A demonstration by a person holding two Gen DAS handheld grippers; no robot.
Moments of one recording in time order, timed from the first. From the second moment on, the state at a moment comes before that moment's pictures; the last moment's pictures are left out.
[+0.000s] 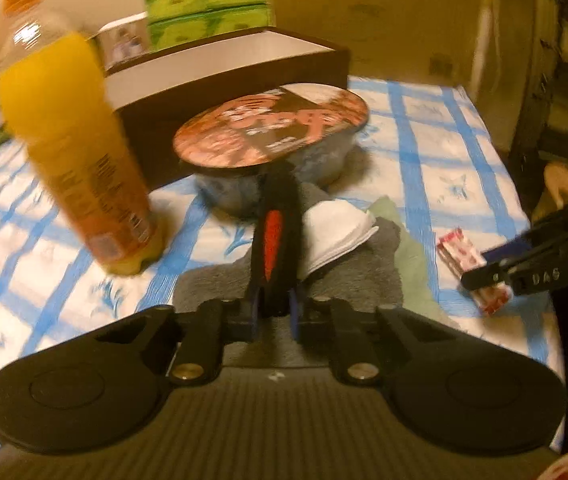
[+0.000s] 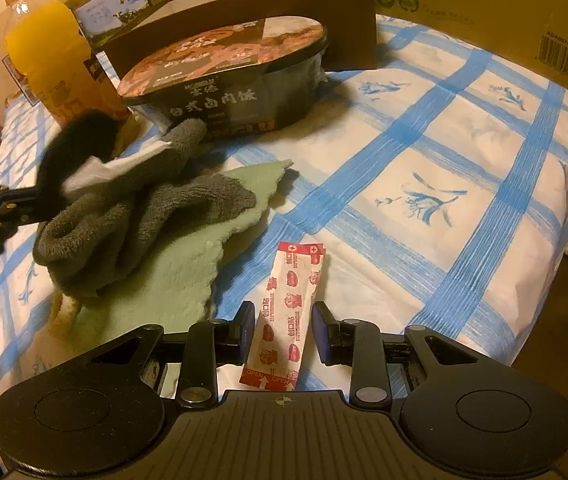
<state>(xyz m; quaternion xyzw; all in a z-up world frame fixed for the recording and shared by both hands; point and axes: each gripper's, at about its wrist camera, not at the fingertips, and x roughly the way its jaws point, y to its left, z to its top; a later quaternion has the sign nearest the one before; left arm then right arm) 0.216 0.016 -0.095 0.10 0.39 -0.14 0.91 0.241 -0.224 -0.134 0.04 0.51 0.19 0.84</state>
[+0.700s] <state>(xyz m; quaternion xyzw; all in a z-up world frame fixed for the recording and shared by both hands) 0.164 0.055 -0.084 -0.05 0.41 -0.13 0.90 0.230 -0.213 -0.143 0.03 0.52 0.20 0.83</state>
